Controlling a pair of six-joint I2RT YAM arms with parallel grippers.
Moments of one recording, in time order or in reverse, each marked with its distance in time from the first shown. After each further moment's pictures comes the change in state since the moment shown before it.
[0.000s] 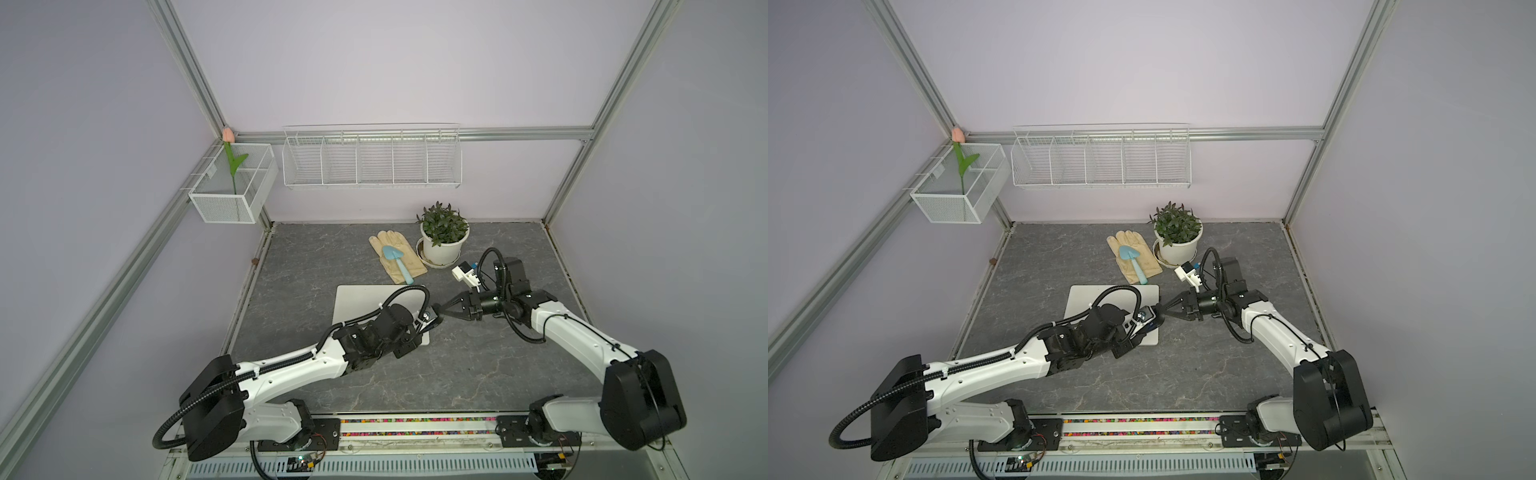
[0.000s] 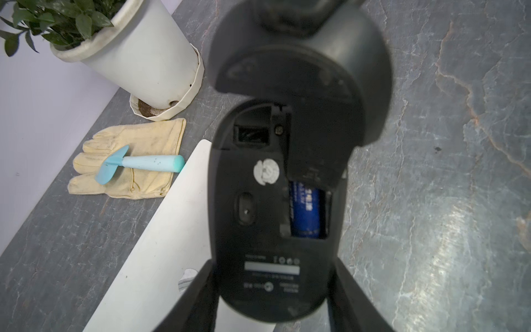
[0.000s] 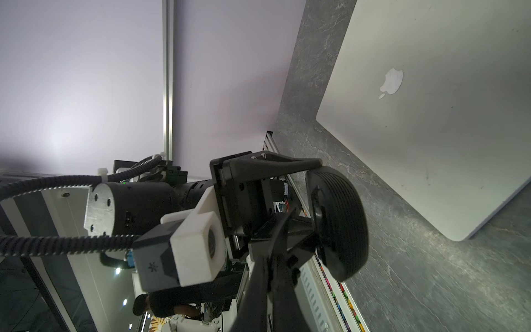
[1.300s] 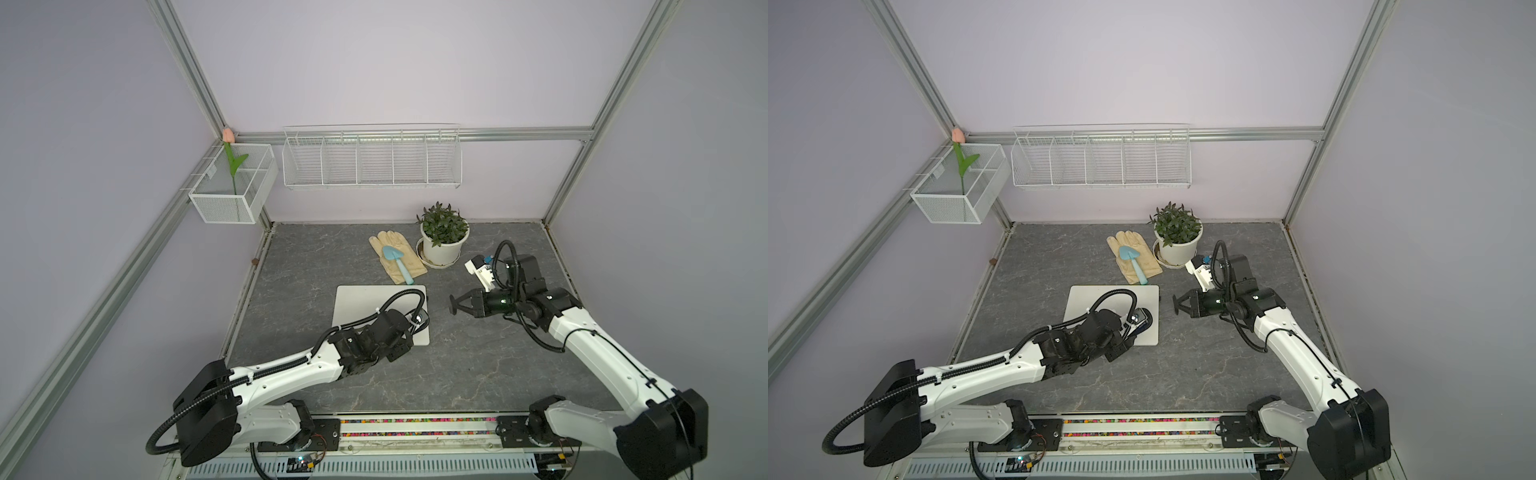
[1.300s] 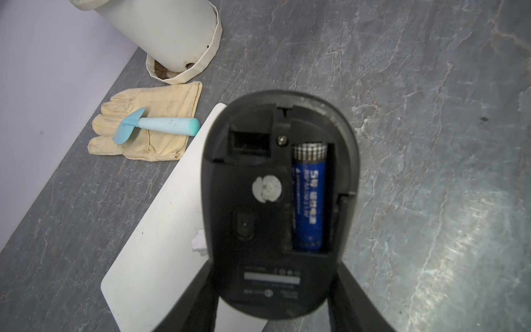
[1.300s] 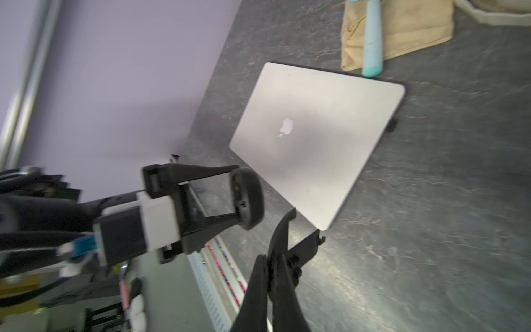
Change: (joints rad) left arm -0.001 -0.011 -0.045 -0.043 -0.110 -0.058; right arm 0.015 -0.176 0.089 -0.290 0.423 -0.253
